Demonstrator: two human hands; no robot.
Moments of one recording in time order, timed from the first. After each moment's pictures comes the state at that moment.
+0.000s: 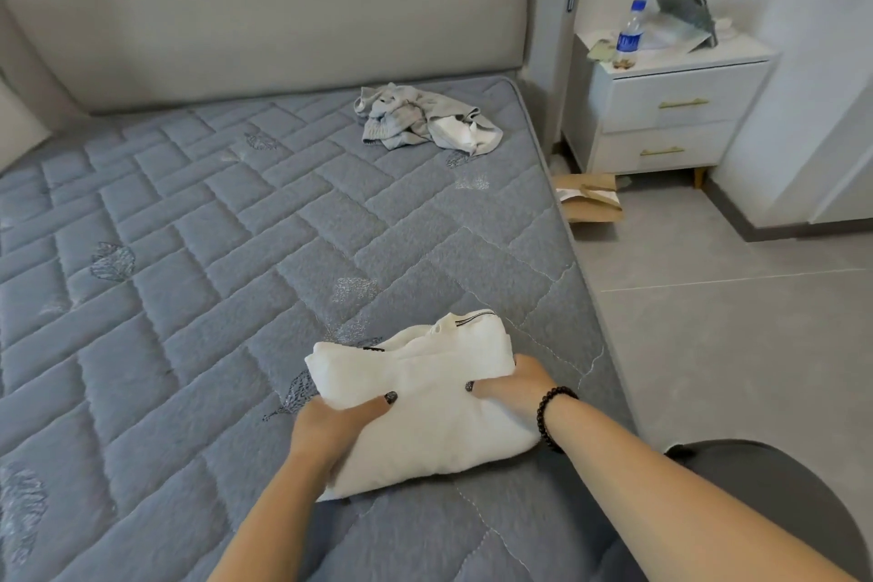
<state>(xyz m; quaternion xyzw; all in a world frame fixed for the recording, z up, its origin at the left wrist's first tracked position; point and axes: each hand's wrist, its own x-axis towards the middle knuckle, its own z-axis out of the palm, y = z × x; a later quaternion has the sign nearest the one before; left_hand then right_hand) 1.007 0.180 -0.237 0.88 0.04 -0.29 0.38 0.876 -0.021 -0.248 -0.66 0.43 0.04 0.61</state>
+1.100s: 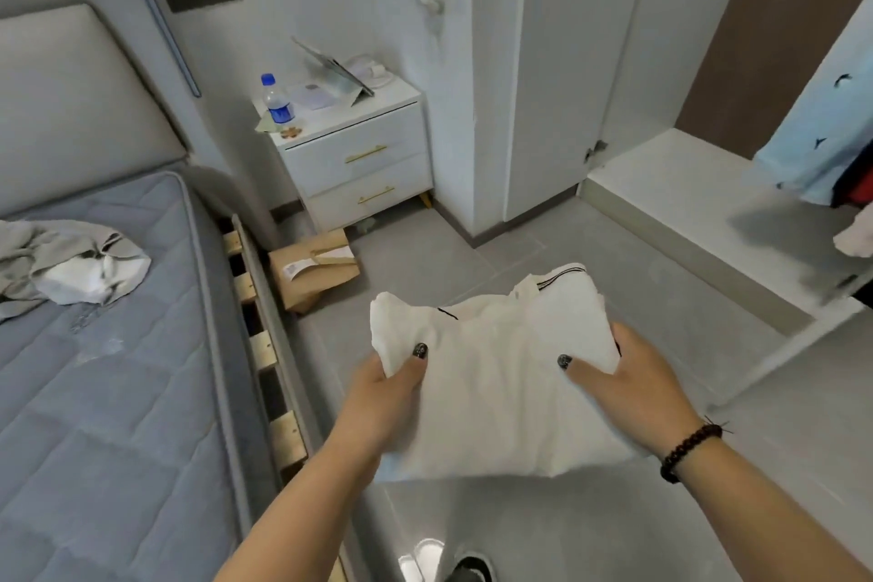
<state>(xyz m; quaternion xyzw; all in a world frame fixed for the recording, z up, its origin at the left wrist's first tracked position) 0.702 -0.272 -0.133 0.73 -0.27 -0.45 0.44 0.469 -0.346 -0.136 -0.62 0.62 -0.27 0.41</state>
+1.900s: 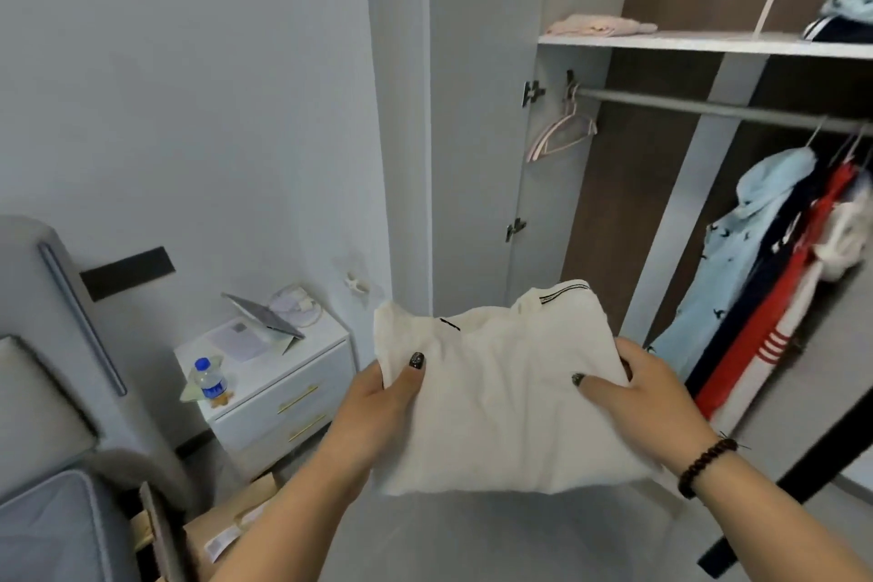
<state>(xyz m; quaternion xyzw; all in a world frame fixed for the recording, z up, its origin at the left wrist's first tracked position) 0.725 -0.526 0.283 0.57 -0.45 -0.52 0.45 0.456 -0.535 0.306 -0.58 0.64 -0.37 0.32</state>
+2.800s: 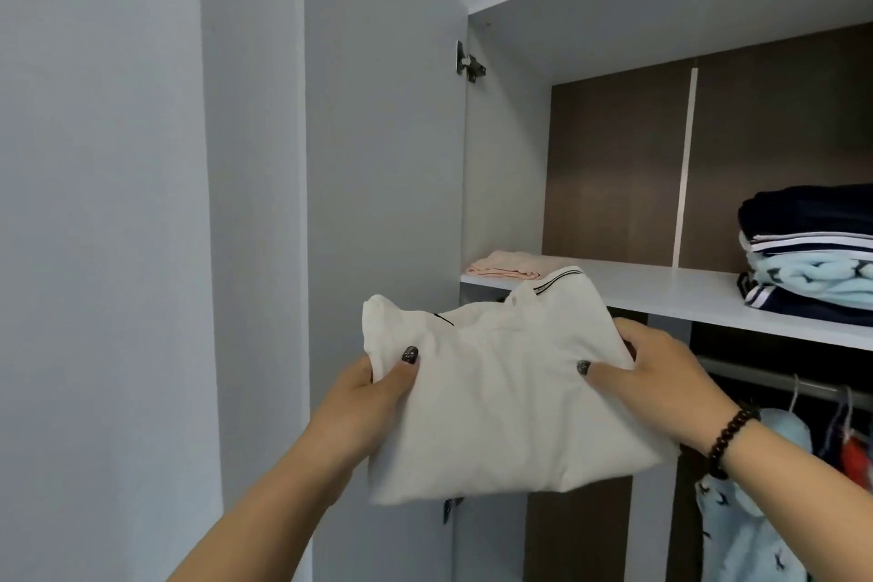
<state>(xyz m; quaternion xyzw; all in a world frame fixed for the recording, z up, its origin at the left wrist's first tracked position) 0.612 -0.894 0.504 0.43 -0.60 -0.43 0.52 0.333 -0.869 0.542 -0.68 0.59 -0.42 0.08</state>
